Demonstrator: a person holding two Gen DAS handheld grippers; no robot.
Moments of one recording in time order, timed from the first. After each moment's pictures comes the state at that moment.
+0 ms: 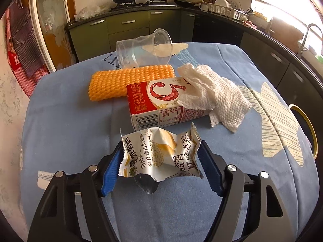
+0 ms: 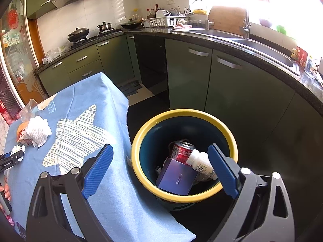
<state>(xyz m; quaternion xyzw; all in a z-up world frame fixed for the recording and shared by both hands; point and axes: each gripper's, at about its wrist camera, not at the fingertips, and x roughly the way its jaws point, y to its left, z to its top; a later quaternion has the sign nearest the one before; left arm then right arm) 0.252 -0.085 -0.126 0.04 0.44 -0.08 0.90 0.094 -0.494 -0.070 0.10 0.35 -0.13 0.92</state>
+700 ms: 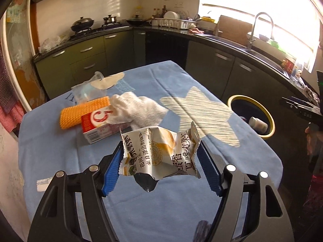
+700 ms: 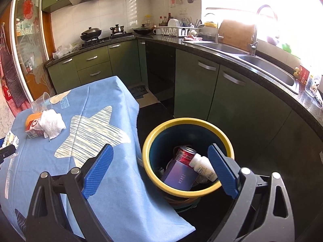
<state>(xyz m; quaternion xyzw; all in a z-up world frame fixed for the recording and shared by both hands) 0.159 -0.151 -0.046 0.08 0.38 -0.24 0.89 0.069 -0.471 -0.043 0.06 0.34 -0.11 0.93</state>
